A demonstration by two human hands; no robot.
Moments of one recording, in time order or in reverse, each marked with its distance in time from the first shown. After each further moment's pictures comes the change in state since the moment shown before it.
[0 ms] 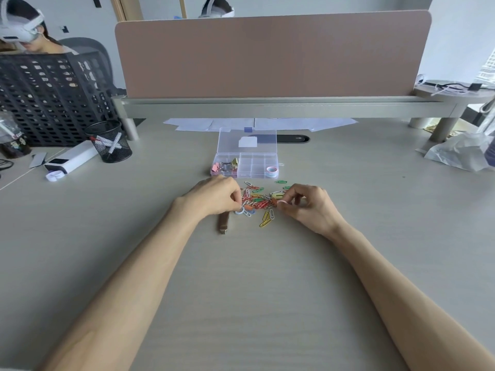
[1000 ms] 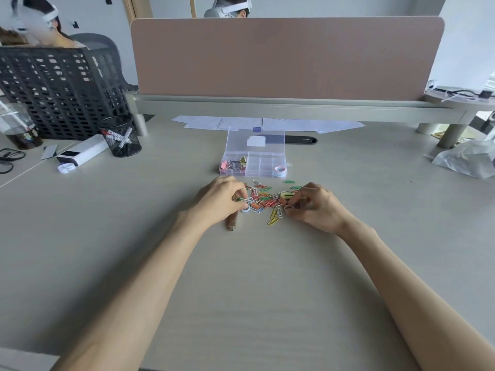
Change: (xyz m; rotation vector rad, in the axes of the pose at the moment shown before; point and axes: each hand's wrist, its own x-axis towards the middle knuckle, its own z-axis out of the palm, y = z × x) left_hand -0.009 -0.020 0.028 -0.183 0.228 0.023; right_hand 0.006 -0.001 -0.004 -0.271 -0.103 -0.006
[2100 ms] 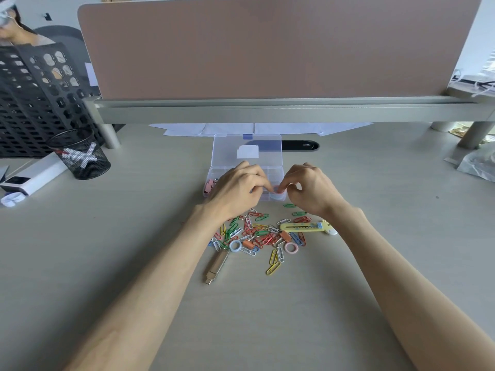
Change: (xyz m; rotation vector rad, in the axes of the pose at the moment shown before) left_hand 0.116 0.003 0.025 0.031 0.084 0.351; right_hand 0.111 0.019 0.000 -0.119 0.073 -0.100
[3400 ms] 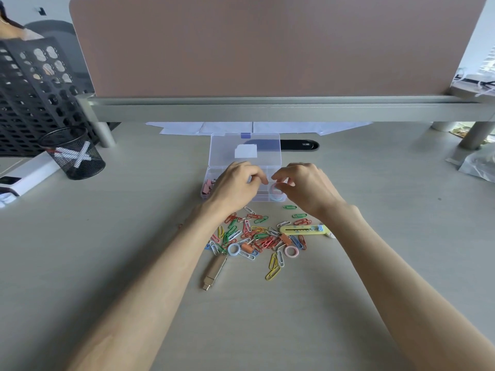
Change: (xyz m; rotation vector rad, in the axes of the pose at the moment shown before) left_hand 0.012 -0.003 0.004 -0.231 0.027 -0.295; right_hand 0.009 -0.007 0.001 -0.089 0.006 0.000
